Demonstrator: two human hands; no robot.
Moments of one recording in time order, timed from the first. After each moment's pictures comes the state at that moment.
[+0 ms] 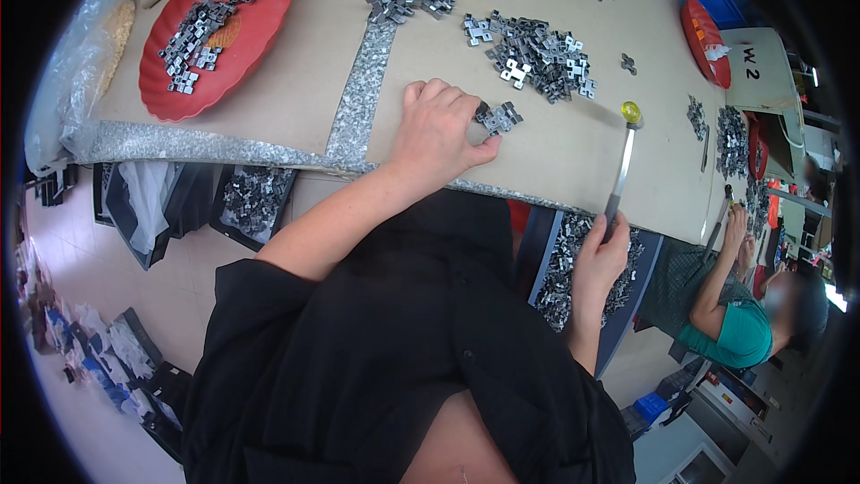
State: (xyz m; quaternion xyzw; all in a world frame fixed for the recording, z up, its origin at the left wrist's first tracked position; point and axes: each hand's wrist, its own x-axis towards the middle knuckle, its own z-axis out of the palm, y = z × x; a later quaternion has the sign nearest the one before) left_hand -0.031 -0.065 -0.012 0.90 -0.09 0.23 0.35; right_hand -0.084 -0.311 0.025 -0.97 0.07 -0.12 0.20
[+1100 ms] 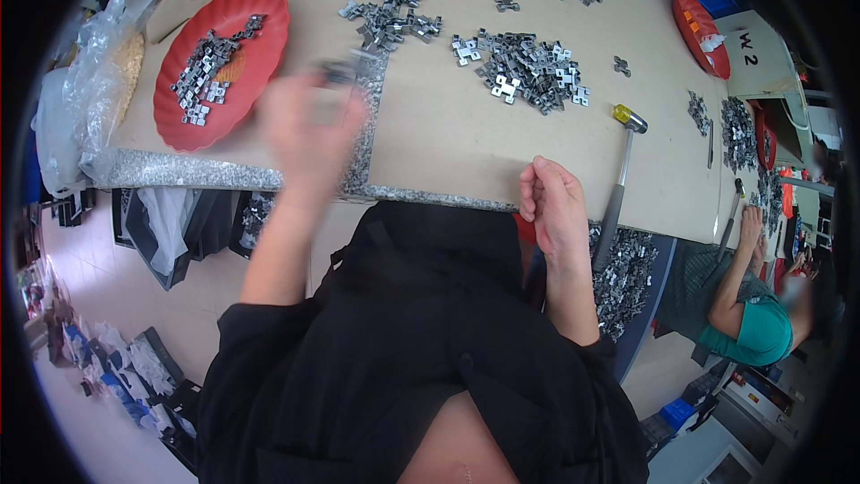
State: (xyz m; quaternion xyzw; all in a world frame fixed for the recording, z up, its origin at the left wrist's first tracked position) left_hand -0.042 0.019 0.030 0.87 0.06 0.42 0.27; right_hand -0.033 -0.243 0.022 -0.57 0.14 0.24 0.77
